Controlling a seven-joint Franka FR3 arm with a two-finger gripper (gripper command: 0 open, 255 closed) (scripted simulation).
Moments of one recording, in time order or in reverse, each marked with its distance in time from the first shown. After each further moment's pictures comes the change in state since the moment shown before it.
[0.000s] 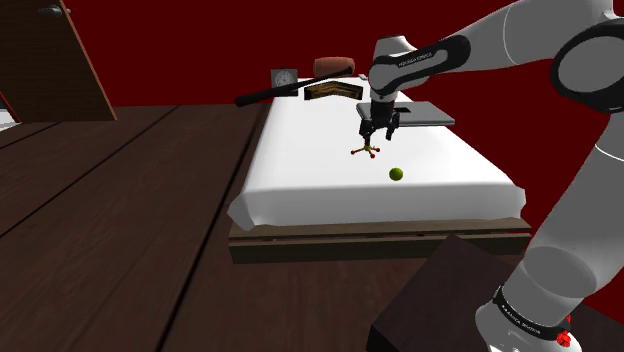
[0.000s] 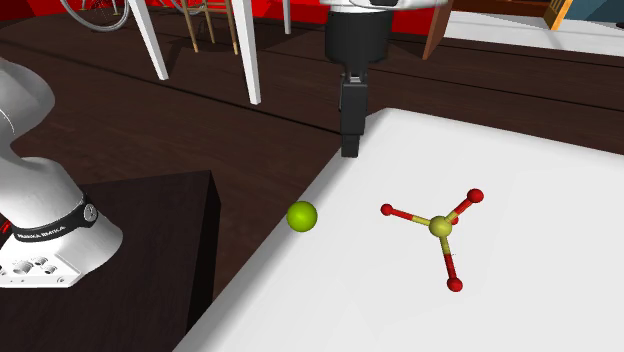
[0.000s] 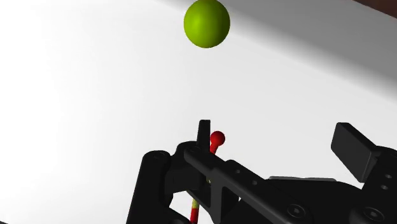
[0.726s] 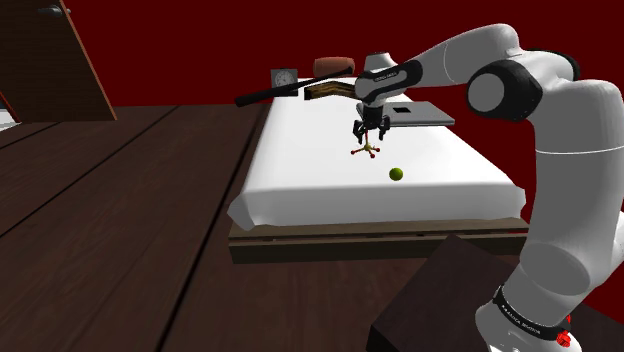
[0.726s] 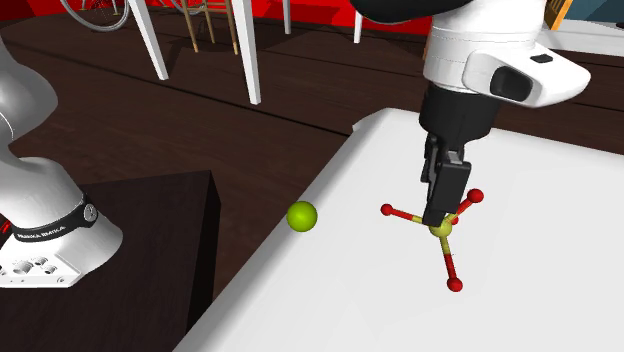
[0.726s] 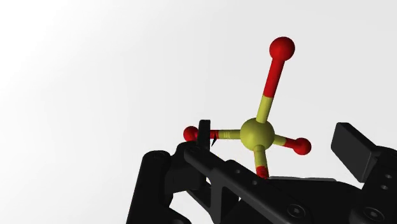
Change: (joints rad) arm -0.062 0.397 -0.050 0.398 0.028 0.003 0.065
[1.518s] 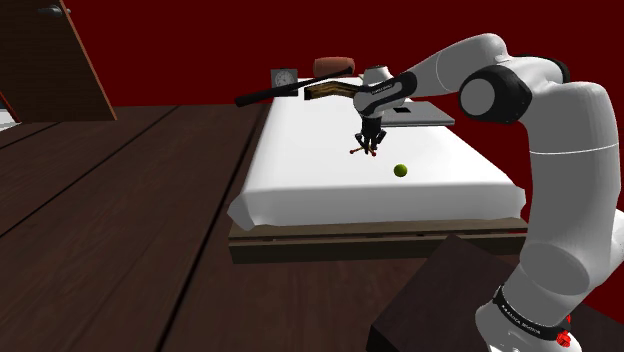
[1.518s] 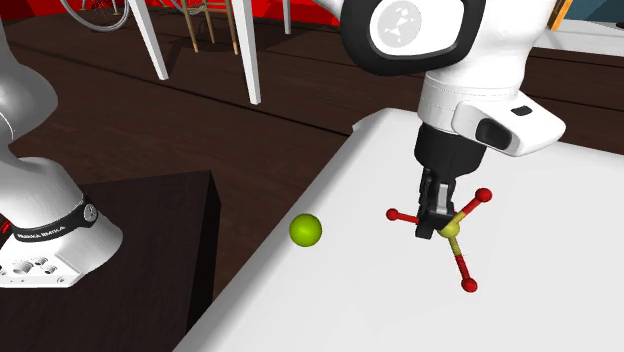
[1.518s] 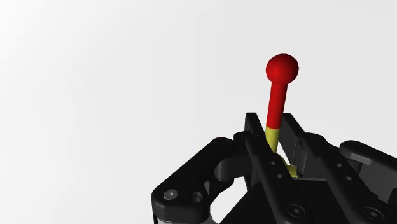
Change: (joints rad) arm -0.004 0.048 -0.001 -0.041 0.003 0.090 0.009
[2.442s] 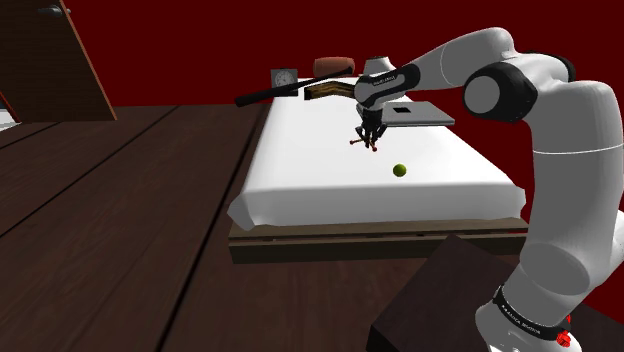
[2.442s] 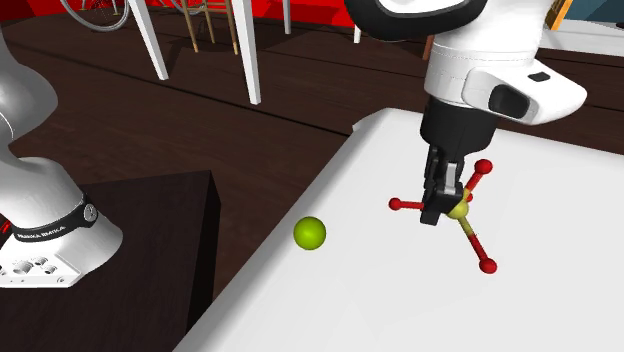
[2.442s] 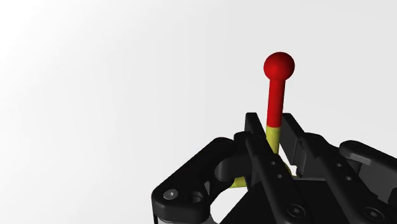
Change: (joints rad) arm 0.001 -0.026 -0.001 0.040 -0.002 -0.066 -0.002
